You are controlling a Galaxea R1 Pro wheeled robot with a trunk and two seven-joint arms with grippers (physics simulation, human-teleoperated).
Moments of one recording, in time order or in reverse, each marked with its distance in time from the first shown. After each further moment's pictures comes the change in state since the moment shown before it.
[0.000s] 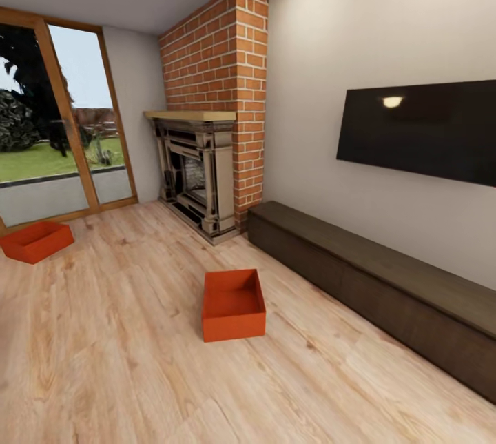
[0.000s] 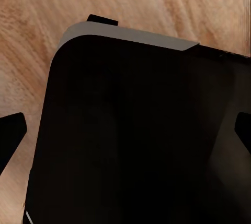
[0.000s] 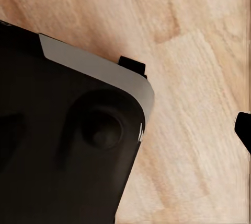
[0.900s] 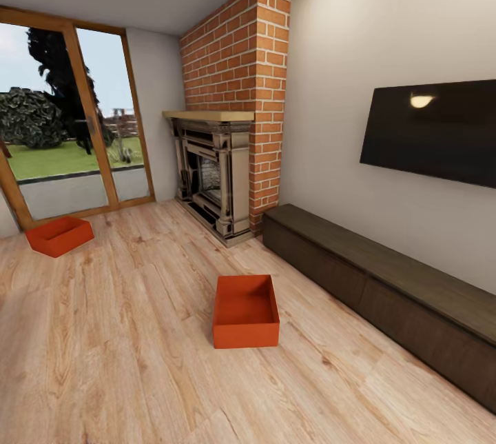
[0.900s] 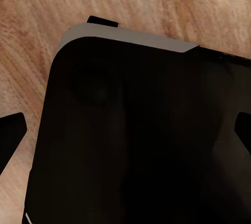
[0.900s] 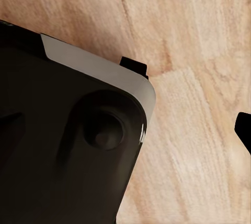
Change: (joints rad) left arm 0.000 0.000 0.001 -0.002 0.002 -0.002 0.000; right arm 0.000 0.003 0.004 -0.001 0.001 0.000 0.000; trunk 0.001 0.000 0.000
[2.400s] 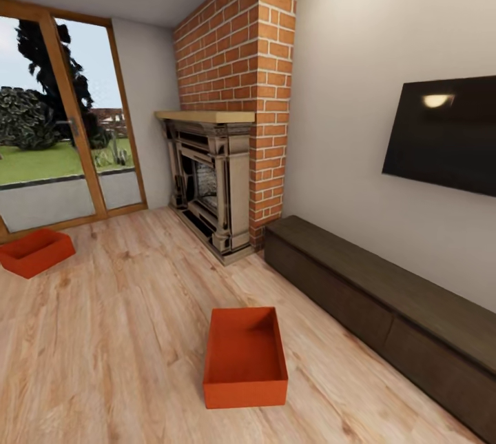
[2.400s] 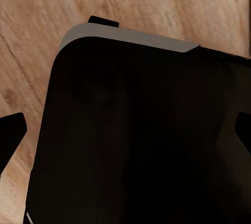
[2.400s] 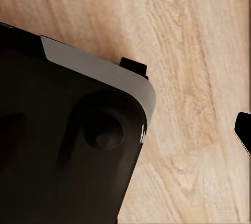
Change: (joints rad) left arm 0.000 0.001 0.000 0.001 0.000 0.000 0.000; right arm 0.000 0.000 -0.007 0.000 -0.004 -0.001 0.000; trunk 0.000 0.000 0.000
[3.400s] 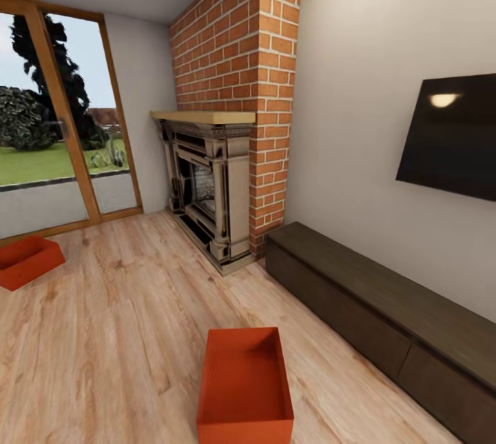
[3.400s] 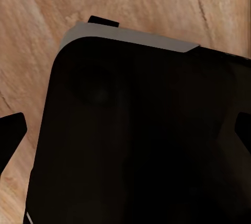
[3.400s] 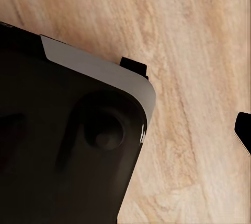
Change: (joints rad) left arm 0.000 0.000 0.000 0.000 0.000 0.000 0.000; right arm 0.000 0.000 0.000 0.000 0.001 0.000 0.000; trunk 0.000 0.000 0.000
